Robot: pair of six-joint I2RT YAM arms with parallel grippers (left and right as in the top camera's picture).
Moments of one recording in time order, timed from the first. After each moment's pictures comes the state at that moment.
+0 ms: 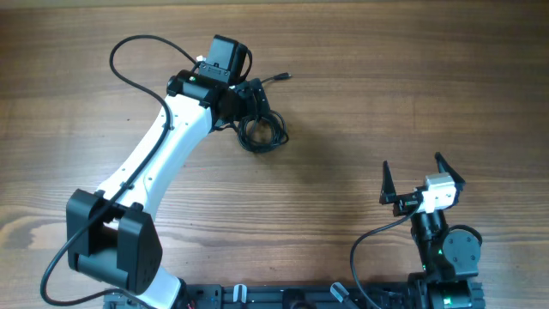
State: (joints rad) left arm -0.36 1.74 1.42 -0.85 -0.01 -0.67; right arm 0.07 0.01 0.01 0.00 -0.06 -0.12
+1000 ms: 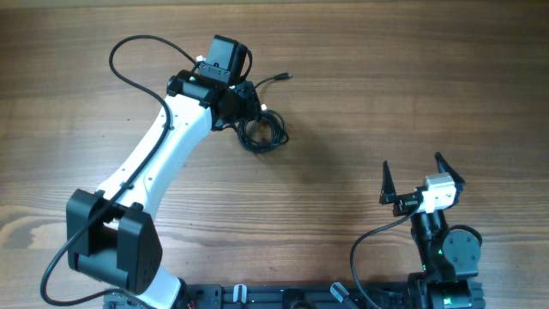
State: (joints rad) left arm -0.36 1.74 1.42 -0.85 -0.01 -0.68; right arm 0.07 0.01 0.01 0.00 -0.06 -0.12
